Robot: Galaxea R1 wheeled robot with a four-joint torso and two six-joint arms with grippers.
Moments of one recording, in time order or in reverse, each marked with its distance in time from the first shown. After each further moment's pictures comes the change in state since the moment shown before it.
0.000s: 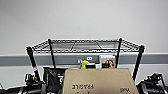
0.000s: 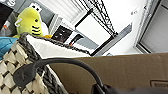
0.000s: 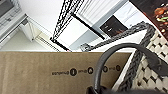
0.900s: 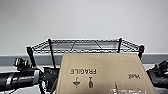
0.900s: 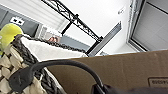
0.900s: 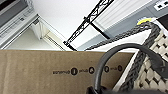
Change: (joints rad) left arm -0.332 -0.043 0.030 -0.191 0.146 -0.027; right arm 0.255 -0.046 0.057 0.169 -0.077 0.007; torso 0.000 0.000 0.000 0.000
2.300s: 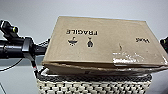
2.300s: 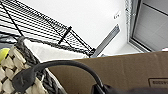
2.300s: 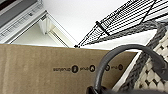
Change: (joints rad) left arm -0.495 0.085 -0.131 -0.016 0.236 -0.374; right arm 0.415 0.073 -0.094 0.105 -0.187 0.202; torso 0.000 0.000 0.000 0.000
